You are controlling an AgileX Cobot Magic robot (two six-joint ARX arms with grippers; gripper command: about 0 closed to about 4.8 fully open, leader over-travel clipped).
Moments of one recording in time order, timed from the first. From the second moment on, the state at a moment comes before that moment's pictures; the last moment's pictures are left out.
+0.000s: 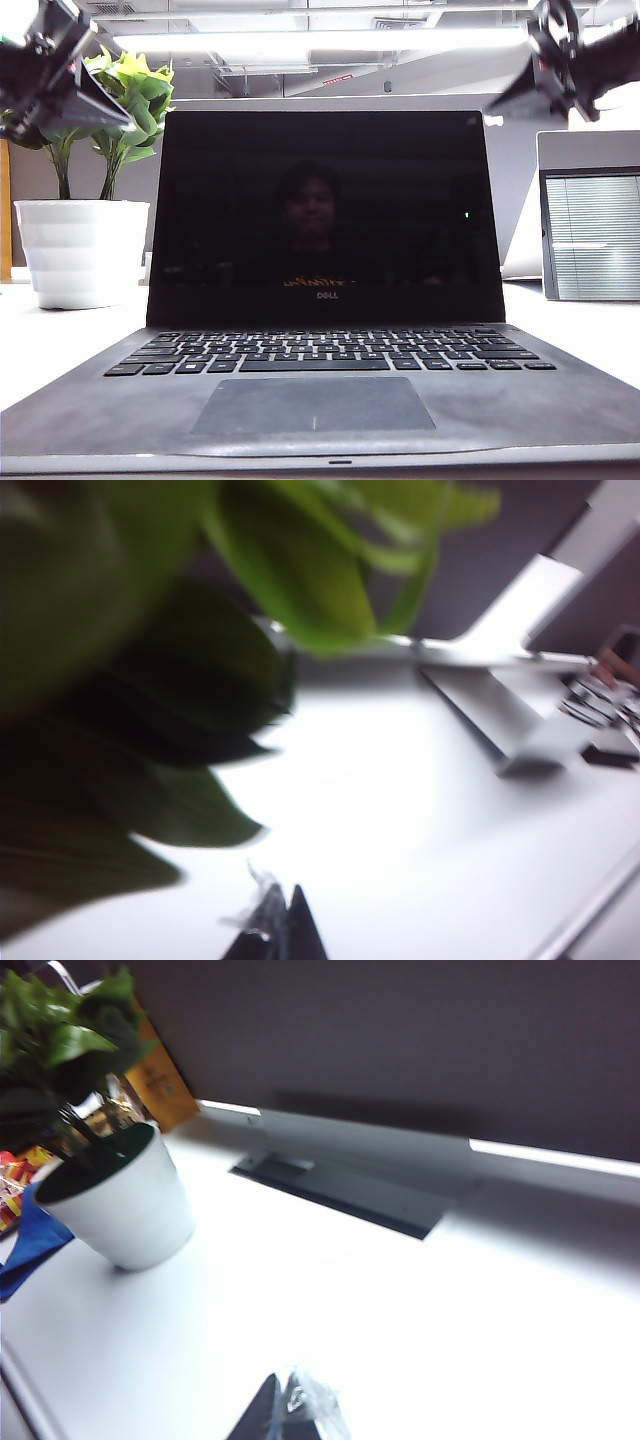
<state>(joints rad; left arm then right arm) 0.09 1.55 1.09 0.16 0.79 -0.21 -0.02 1.66 1.17 0.25 -0.83 0.16</state>
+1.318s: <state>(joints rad) 0.04 1.66 1.09 0.19 1.18 -0.26 -0.01 1.73 1.17 0.21 -1.15 0.17</state>
